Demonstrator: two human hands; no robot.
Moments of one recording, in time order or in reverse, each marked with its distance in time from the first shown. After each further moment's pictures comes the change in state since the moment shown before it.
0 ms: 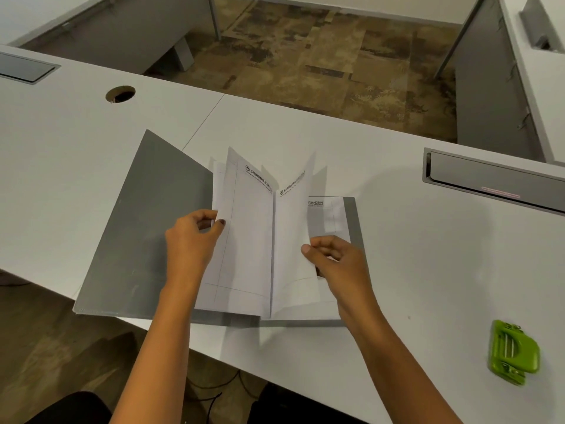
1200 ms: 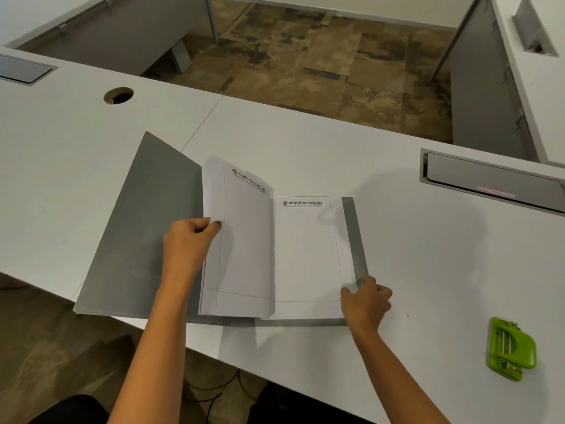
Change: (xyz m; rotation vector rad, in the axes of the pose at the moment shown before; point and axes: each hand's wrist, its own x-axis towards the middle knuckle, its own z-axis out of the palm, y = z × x) left_hand 0.005 -0.013 -0.004 -0.046 -0.091 -0.037; right_hand 0.021 0.100 -0.022 -0.621 0.449 0.336
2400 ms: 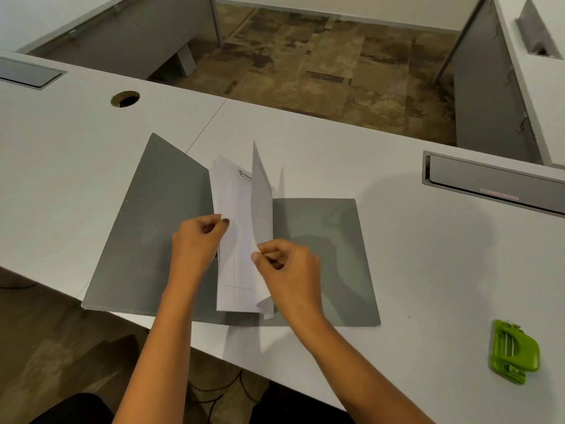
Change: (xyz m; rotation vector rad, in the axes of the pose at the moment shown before) left_hand -0.010 0.009 0.001 -0.083 -0.019 -0.020; right_hand -0.109 -0.106 -0.026 0.406 -0.347 -0.599
